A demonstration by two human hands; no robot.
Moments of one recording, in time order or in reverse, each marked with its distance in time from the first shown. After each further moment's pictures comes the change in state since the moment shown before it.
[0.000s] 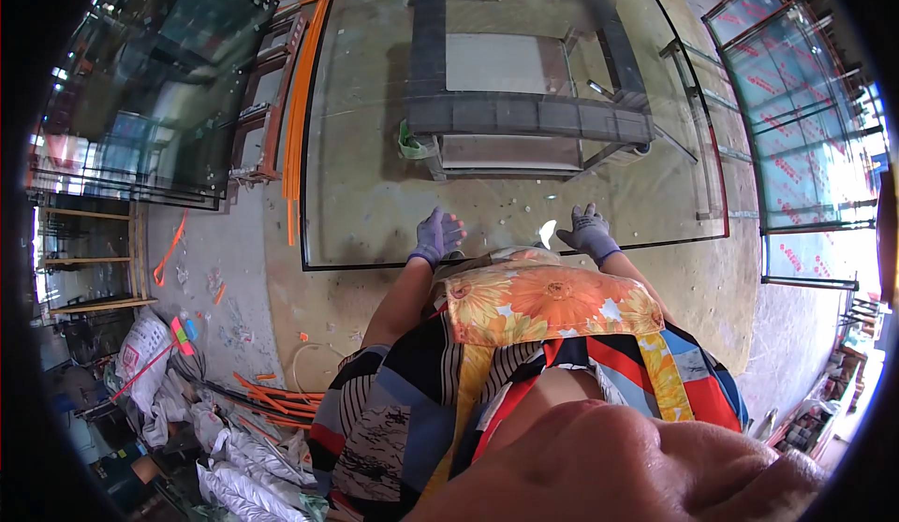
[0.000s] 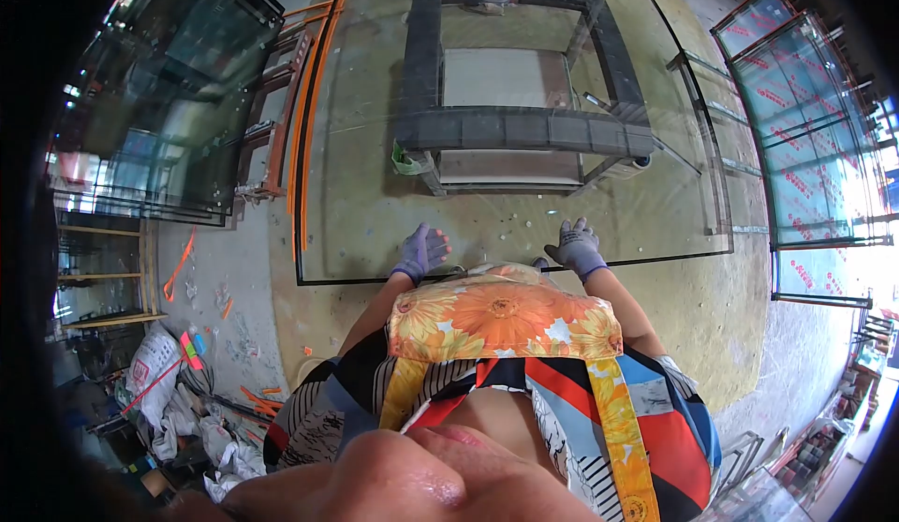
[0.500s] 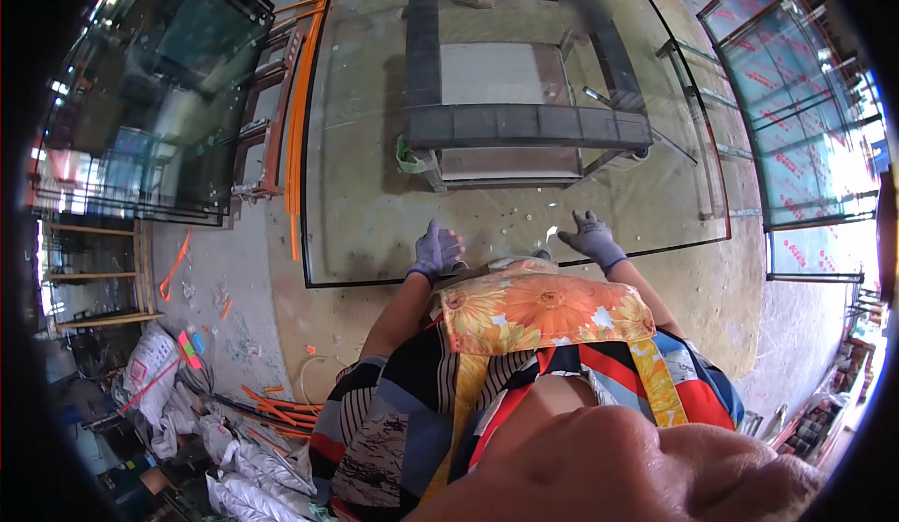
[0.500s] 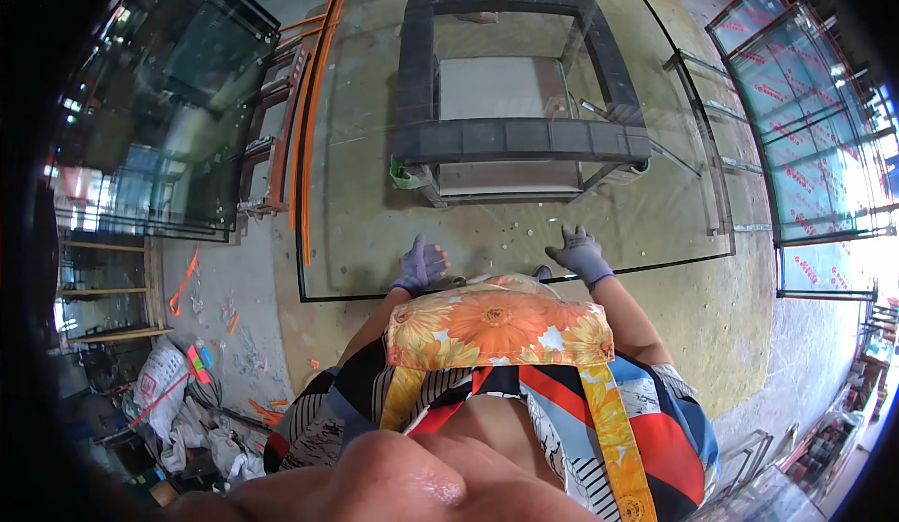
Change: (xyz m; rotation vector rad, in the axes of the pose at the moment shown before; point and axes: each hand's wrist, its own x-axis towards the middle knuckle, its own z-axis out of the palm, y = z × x) left_hand -0.001 0.001 0.000 0.039 0.008 0.005; right_hand 0.007 0.012 -0.016 0.231 -0.072 -0.029
